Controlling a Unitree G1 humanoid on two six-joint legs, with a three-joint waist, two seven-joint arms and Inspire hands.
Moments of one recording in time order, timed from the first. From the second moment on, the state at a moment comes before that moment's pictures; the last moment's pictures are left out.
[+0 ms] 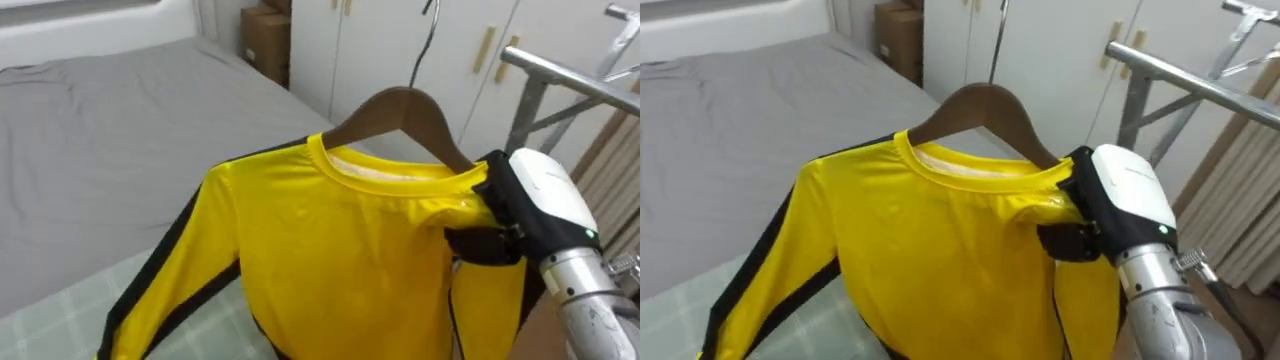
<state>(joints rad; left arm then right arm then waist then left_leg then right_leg) 0.16 0.25 0.17 1.11 0.19 0.11 0.19 -0.03 -0.35 0.03 -0.25 -0.70 0.06 0.07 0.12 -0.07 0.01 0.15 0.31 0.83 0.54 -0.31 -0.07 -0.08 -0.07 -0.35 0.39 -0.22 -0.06</state>
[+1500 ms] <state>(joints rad) 0.20 0.21 0.19 1.26 0.07 0.23 0.28 -0.01 -0.34 0.06 -0.23 -0.73 0.09 0.00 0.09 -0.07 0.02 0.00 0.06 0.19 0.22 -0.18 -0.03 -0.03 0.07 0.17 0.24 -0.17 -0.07</state>
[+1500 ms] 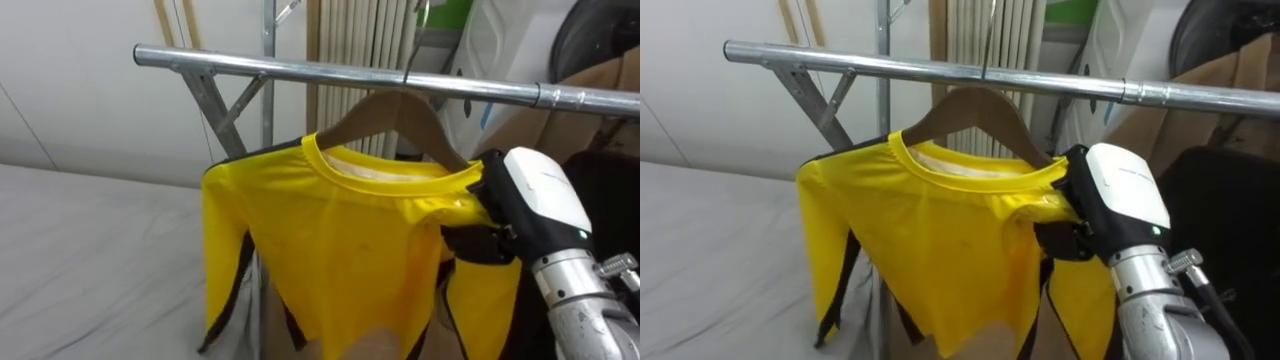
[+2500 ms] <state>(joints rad) 0.20 0.20 0.21 1.24 0.08 0.23 0.30 0.01 -0.33 0.05 -0.22 -0.58 0.10 0.00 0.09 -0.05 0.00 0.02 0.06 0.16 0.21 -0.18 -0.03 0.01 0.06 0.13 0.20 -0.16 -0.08</state>
